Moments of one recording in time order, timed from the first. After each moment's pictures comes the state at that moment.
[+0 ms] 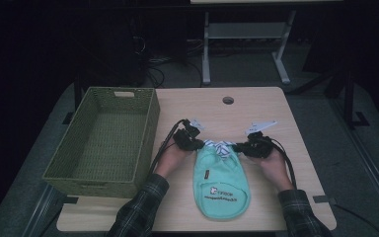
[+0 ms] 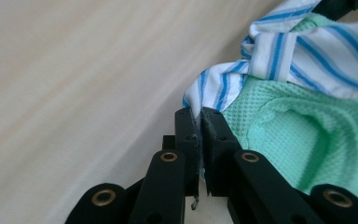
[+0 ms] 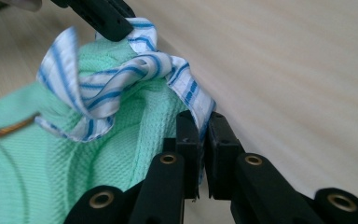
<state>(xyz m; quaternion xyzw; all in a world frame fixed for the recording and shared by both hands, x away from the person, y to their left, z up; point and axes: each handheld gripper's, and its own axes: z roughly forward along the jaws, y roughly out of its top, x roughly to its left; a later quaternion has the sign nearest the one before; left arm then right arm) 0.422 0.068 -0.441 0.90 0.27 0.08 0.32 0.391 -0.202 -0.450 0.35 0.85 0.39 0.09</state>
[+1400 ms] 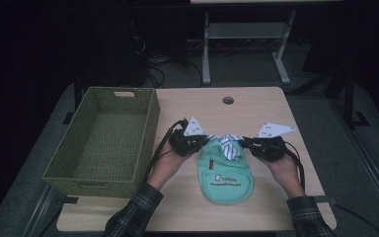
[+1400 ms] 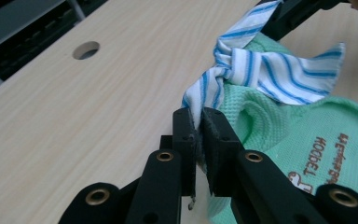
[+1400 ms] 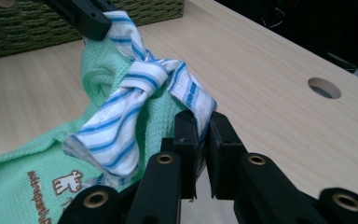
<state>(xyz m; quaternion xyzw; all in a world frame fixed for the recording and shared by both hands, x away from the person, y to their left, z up) 0.359 0.070 -0.386 0.88 0.19 0.17 0.41 0.346 -0.214 -0.408 0.28 0.82 0.45 0.19</state>
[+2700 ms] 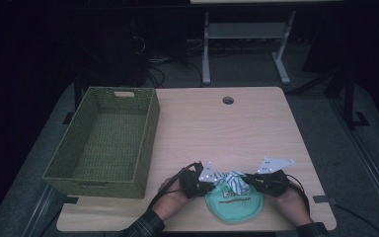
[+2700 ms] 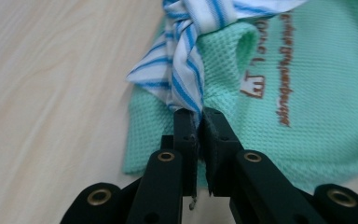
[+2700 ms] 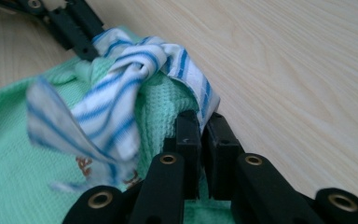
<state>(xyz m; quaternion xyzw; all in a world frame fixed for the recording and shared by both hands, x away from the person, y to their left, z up) 0.290 0.052 -0.453 0.94 0.12 0.09 0.31 0.281 -0.217 -0.463 0.28 0.86 0.41 0.11</state>
